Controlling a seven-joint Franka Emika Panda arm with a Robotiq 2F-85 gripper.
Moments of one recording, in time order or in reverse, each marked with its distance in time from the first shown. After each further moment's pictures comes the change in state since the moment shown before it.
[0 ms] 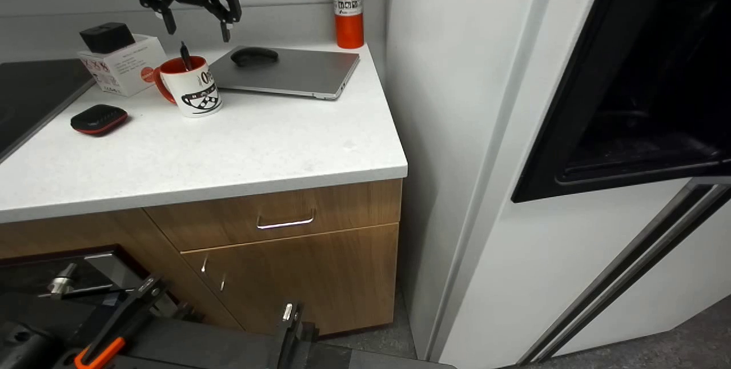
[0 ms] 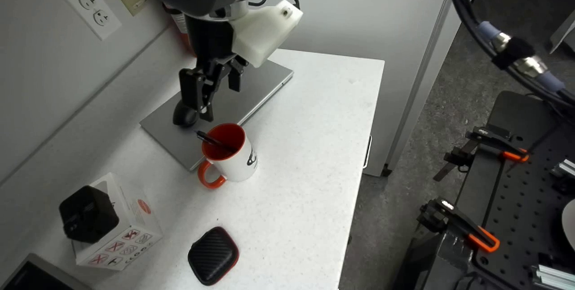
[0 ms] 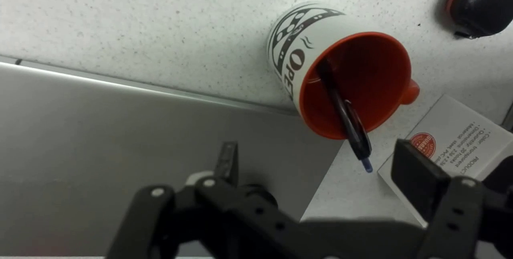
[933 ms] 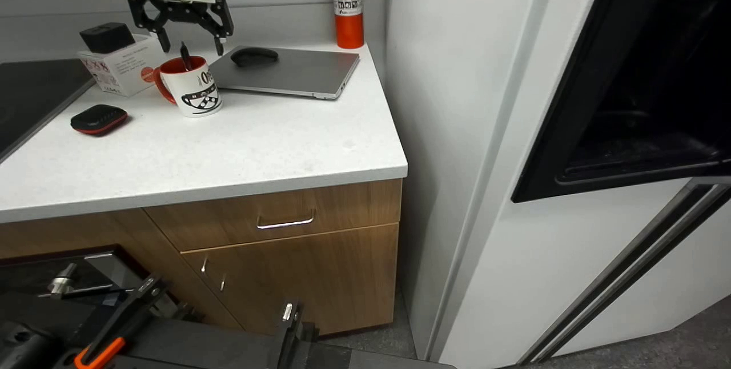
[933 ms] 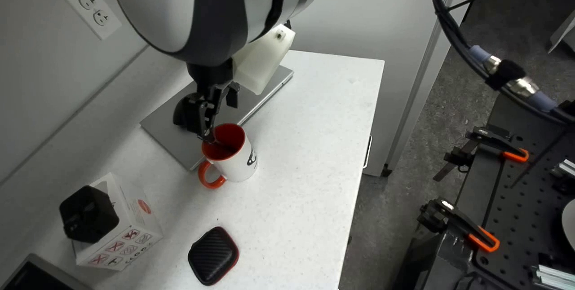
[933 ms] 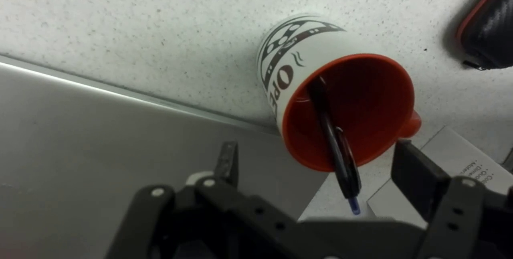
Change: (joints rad) arm -0.006 0.060 0.051 0.006 -0.081 0.047 0.001
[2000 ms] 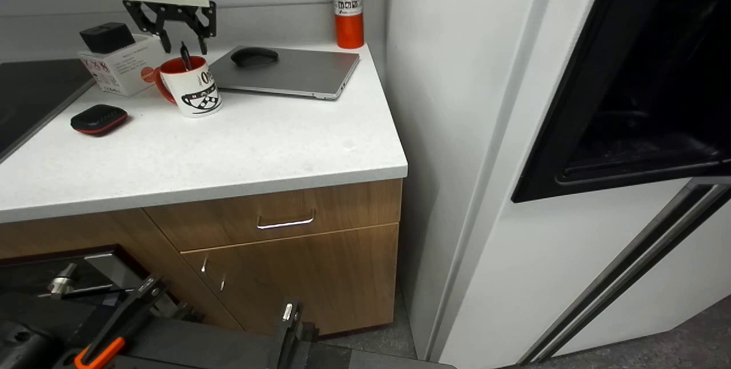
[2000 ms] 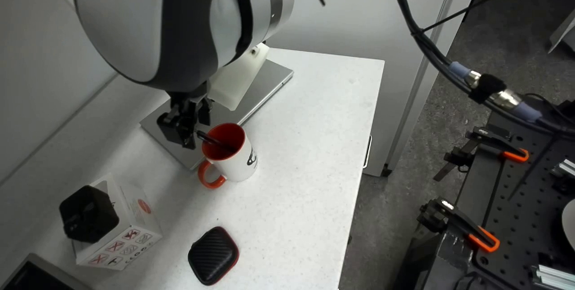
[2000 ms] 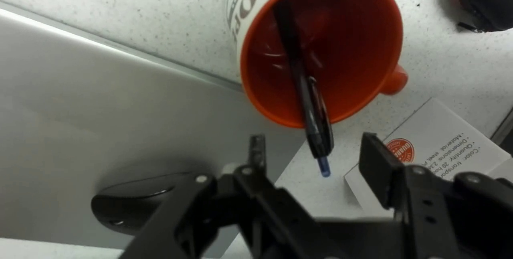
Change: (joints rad) arm -0.019 0.094 0.067 0.099 -0.027 0.052 -0.009
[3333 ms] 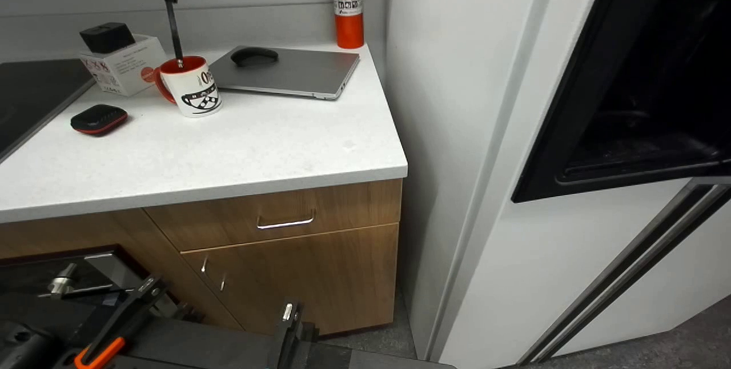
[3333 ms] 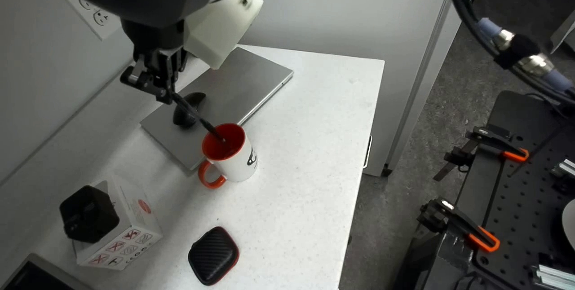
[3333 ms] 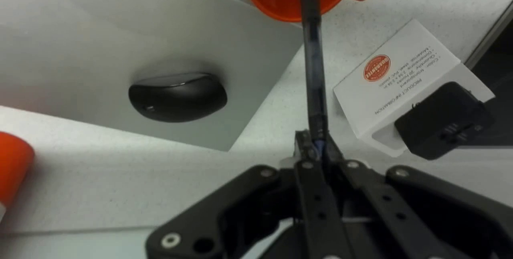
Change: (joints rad) arm -0.025 -0.190 0.029 -0.091 0.004 0.095 0.010
